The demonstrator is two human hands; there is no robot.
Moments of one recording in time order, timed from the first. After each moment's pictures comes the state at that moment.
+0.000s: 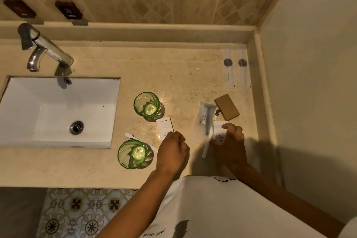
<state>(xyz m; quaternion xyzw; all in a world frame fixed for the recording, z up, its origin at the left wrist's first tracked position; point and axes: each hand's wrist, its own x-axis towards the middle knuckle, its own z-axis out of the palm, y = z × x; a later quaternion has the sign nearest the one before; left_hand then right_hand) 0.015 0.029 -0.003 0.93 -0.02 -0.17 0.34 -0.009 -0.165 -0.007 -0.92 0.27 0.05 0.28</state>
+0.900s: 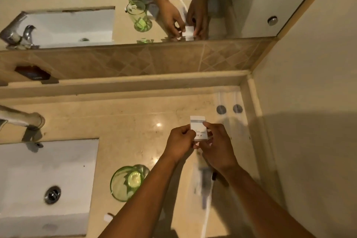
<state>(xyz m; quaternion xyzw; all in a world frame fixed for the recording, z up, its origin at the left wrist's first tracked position) 0.248 -0.080 0.019 0.70 0.12 -0.32 0.63 0.189 -0.206 0.008 -0.86 0.21 0.06 0.47</state>
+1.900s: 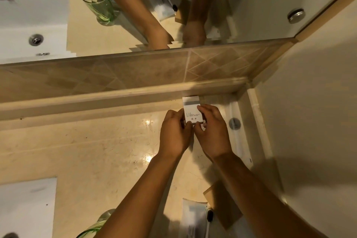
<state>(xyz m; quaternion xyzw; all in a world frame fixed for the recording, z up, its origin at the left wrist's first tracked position) 0.349 -0.140 -0.036 0.90 -0.06 -0.17 0.40 0.302 -0.257 -0.047 -0.87 0.24 0.02 0.42</state>
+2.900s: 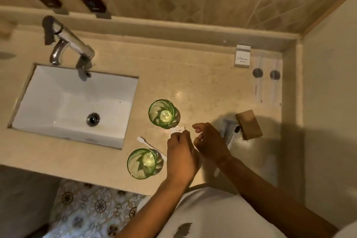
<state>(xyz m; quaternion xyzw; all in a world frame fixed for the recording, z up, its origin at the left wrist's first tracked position) 0.049 0.017 0.032 0.94 0.06 -0.17 0.30 0.082 -0.106 -0.008 -0.89 0.02 0.21 0.40</state>
